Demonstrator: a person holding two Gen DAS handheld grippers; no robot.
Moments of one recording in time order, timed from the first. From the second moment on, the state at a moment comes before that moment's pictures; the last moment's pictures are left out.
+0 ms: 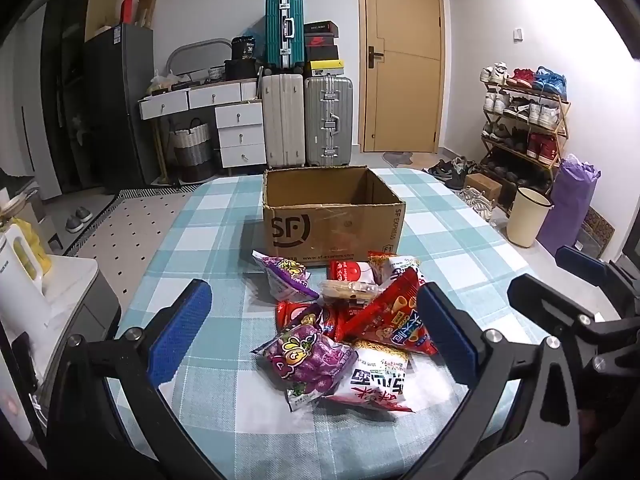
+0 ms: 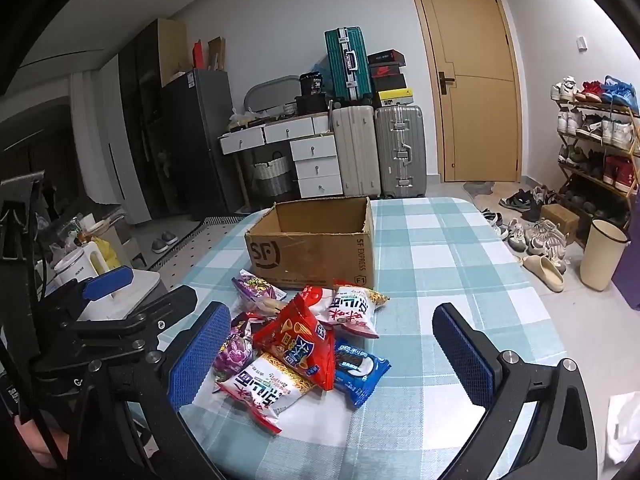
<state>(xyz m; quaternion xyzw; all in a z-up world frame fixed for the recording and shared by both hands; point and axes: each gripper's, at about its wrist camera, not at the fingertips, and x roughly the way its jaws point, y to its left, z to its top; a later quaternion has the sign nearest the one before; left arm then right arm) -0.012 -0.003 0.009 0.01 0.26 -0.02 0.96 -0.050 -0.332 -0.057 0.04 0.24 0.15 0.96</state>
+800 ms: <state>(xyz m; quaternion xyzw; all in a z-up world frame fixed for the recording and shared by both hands) -0.011 0.000 0.006 0.00 0.26 -0.02 0.97 -0.052 -0.334 -0.058 0.05 0.23 0.16 0.96</state>
